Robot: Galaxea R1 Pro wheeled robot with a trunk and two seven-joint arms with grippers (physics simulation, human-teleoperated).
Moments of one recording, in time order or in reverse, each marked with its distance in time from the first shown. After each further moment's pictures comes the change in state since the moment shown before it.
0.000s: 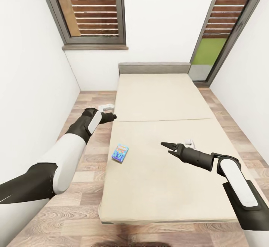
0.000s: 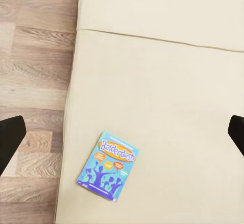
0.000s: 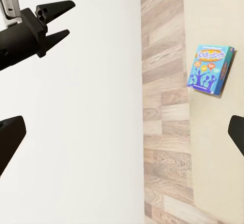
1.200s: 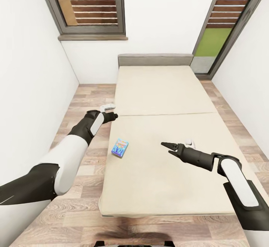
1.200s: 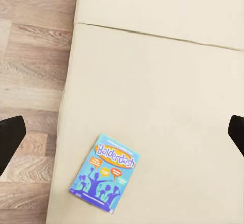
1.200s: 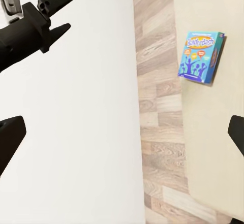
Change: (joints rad) left arm 0.007 -0.016 -0.001 0.025 -0.003 -0.112 0.000; right arm 0.000 -0.004 0.000 -0.004 -0.002 0.005 0.002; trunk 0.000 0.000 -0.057
